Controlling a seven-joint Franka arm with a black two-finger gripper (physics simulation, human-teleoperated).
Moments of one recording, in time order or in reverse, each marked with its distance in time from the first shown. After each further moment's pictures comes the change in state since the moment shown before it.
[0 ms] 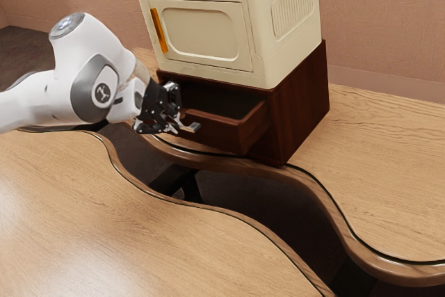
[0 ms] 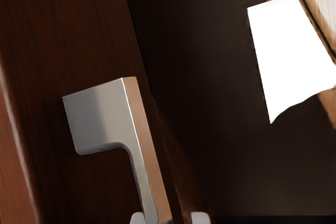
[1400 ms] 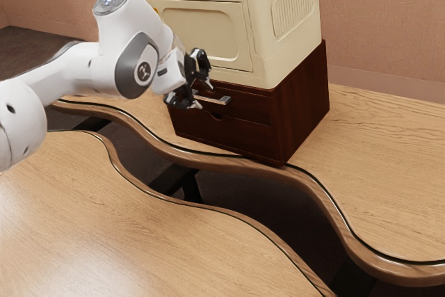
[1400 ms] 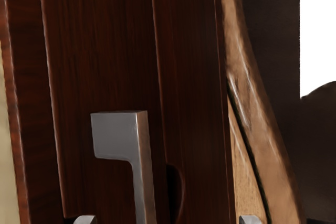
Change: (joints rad) arm -0.041 0.274 0.001 0.379 0.051 -0.015 -0.267
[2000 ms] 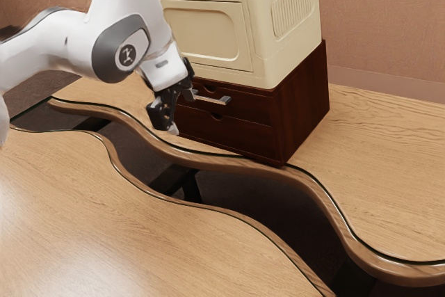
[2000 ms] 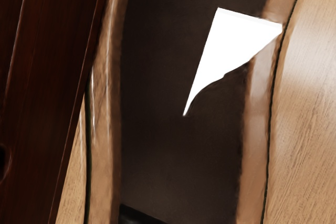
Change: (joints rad) arm -0.088 -0.156 0.013 -0.070 0.178 -0.333 -0.404
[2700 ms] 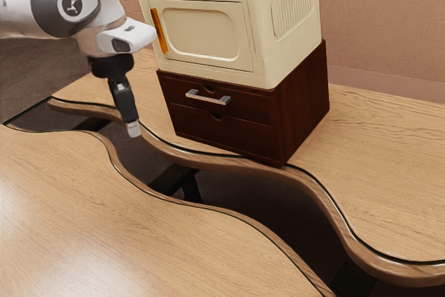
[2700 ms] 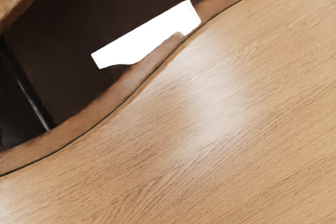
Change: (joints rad) arm 0.061 -0.047 0.019 0.182 -0.079 -0.567 -0.684
